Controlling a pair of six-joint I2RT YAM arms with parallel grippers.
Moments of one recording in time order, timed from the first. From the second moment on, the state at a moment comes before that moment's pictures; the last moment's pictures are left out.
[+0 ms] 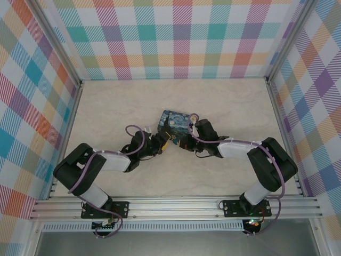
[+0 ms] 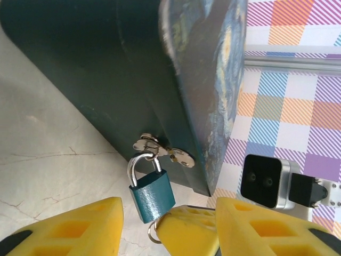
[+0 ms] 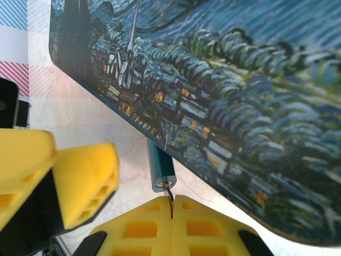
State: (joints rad) left arm -0.64 1.60 0.48 0.71 0.20 -1.48; right arm 0.63 1.59 0.72 0.12 -0.41 0.83
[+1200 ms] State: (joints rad) left arm -0.69 1.85 0.53 0.99 0.21 -1.64; right arm 0.64 1.59 0.73 0.12 -0.42 0.89
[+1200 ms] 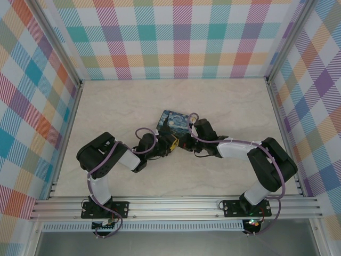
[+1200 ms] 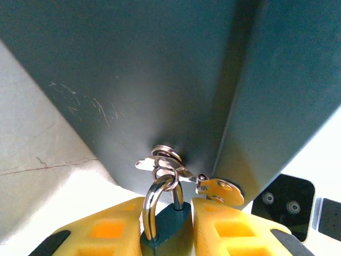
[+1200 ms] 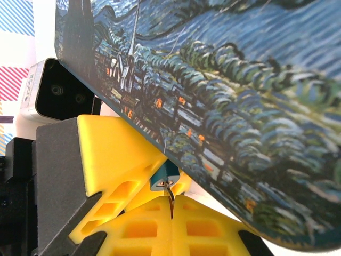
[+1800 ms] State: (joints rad) left arm -0.69 1.84 0.53 0.96 0.20 -1.63; right arm 0.64 1.59 0.73 0.11 -0.42 0.86
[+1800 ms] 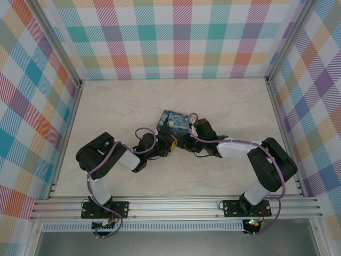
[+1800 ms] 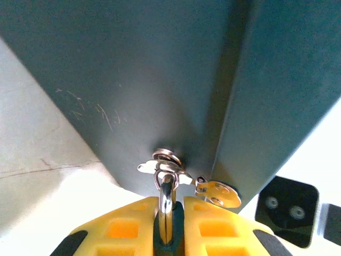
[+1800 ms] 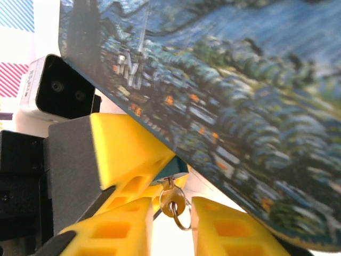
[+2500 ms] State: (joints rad) left arm -0.69 1.74 0.54 0.79 0.19 -1.62; right arm 0.62 1.07 0.65 0.01 -0.15 0.02
